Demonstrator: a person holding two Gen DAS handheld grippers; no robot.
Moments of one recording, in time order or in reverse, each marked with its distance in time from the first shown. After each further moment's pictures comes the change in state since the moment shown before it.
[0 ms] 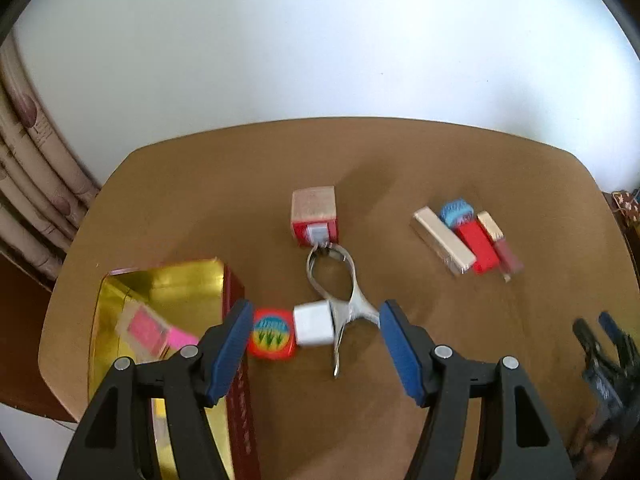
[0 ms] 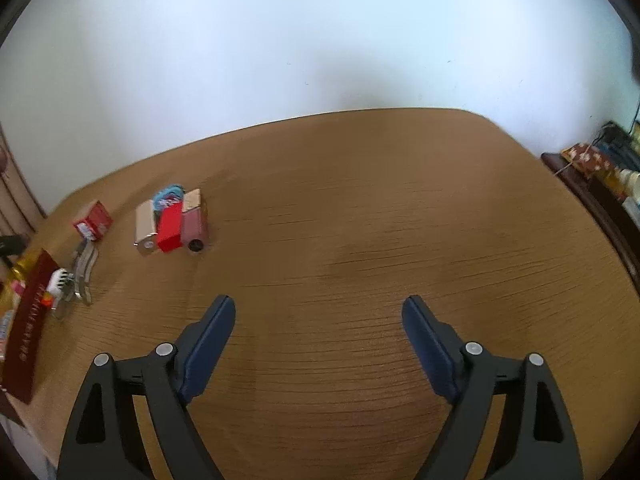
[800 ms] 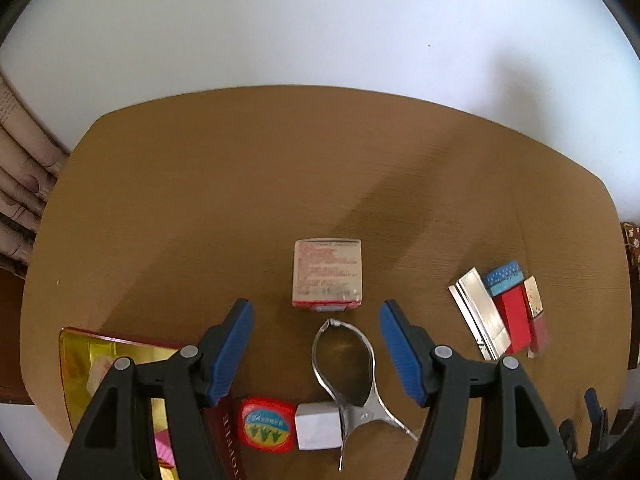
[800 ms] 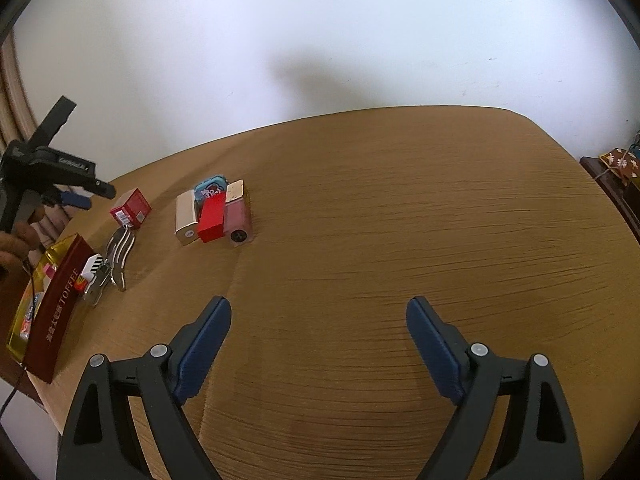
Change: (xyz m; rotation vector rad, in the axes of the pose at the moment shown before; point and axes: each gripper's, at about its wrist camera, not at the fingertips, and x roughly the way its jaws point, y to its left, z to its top) left arm 0.098 0.025 0.086 -0.080 0.216 -0.049; right arm -0.002 0.026 -0.007 -0.067 0.027 0.122
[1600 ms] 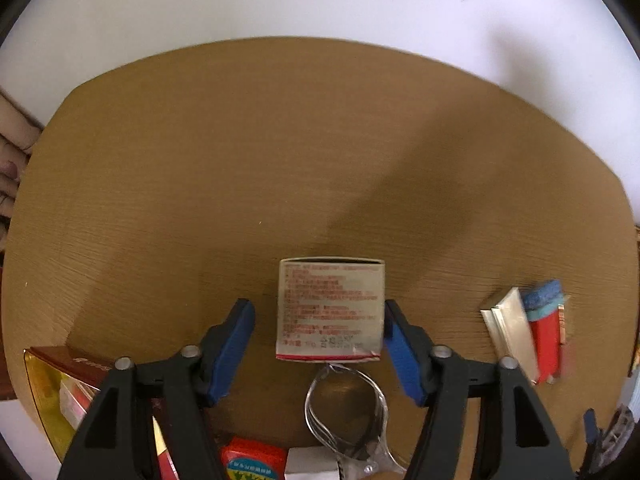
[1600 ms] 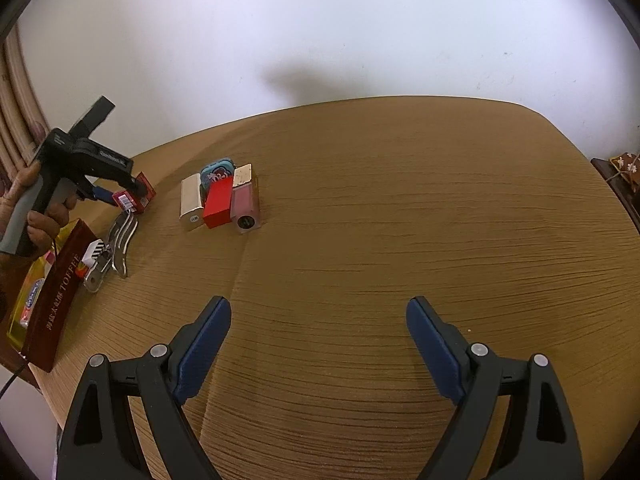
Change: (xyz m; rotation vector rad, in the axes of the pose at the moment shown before) left arm 0.071 0.016 0.039 -0.022 0.133 -0.014; right arm 0.006 0.004 0.000 -0.022 0.042 0.013
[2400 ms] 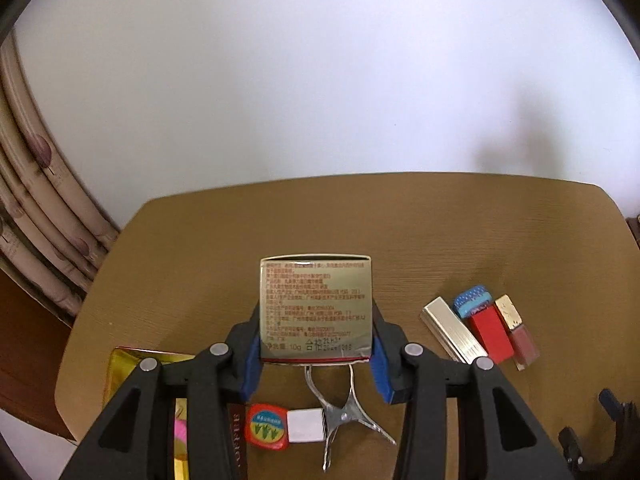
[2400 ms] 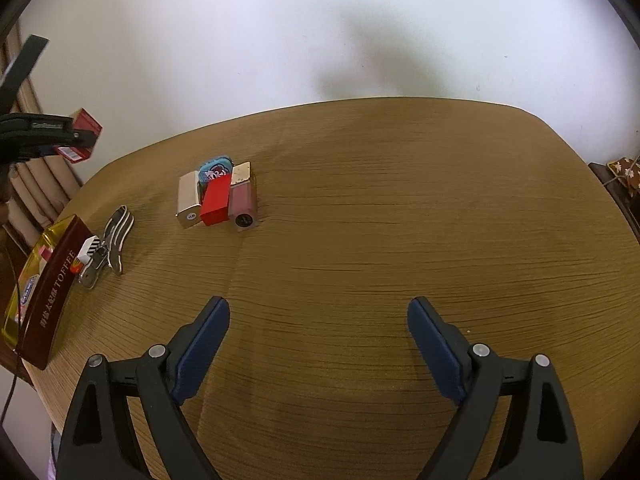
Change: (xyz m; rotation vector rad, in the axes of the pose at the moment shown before) left arm -0.123 -0.063 -0.097 0.092 -0.492 0.192; right arm 0.005 0.004 0.002 -0.026 -0.004 -0.006
